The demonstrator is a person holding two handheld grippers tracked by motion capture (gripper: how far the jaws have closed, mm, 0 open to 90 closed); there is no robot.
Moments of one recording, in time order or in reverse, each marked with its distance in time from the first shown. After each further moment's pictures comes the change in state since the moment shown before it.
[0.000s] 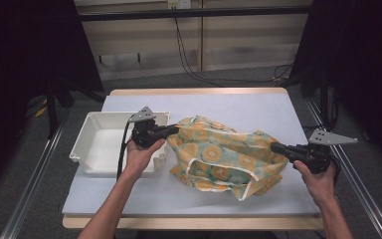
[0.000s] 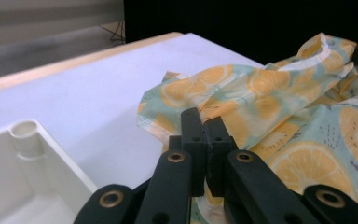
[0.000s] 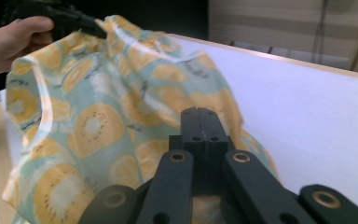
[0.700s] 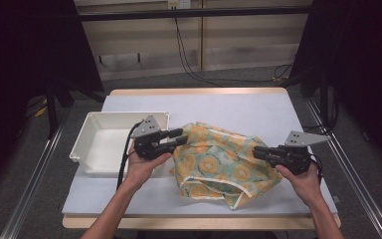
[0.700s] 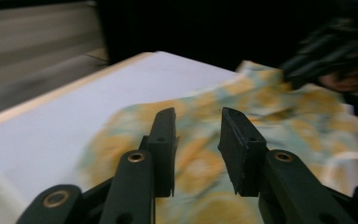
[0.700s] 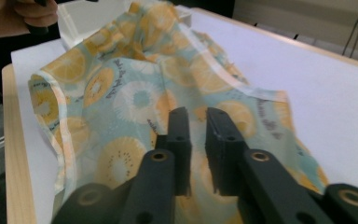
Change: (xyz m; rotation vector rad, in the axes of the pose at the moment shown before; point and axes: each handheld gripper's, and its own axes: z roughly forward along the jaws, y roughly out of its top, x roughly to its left) left arm -0.053 0.007 -0.018 -0.071 -0.060 0.144; right arm 0.031 0.008 0.038 0.117 0.084 -0.110
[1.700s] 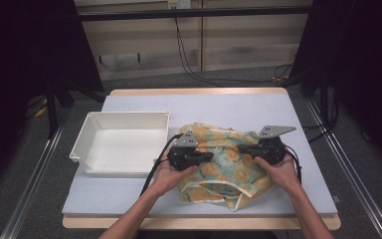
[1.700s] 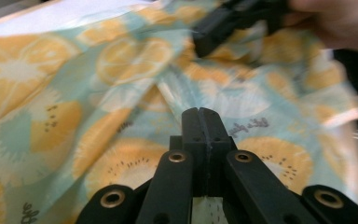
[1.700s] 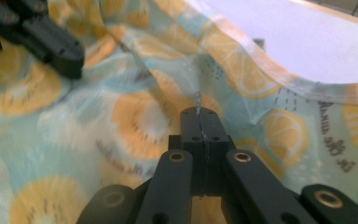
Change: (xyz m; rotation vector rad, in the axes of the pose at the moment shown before) left arm -0.029 -0.027 0.072 0.183 -0.182 0.030; right arm -0.017 0.000 0.060 0.130 -0.024 0.007
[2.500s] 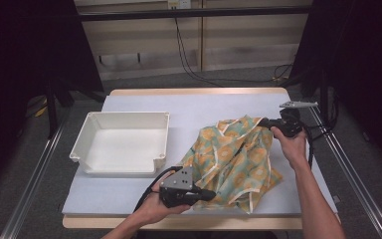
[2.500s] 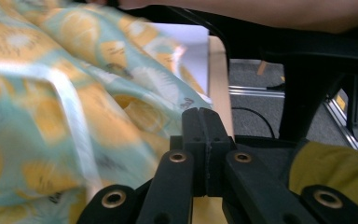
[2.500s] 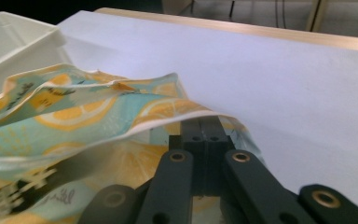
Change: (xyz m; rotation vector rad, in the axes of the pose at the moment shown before) left arm -0.078 -0.024 -0.036 0.017 -0.257 0.203; right arm -0.095 0.010 -0.009 -0.078 -0.169 0.275
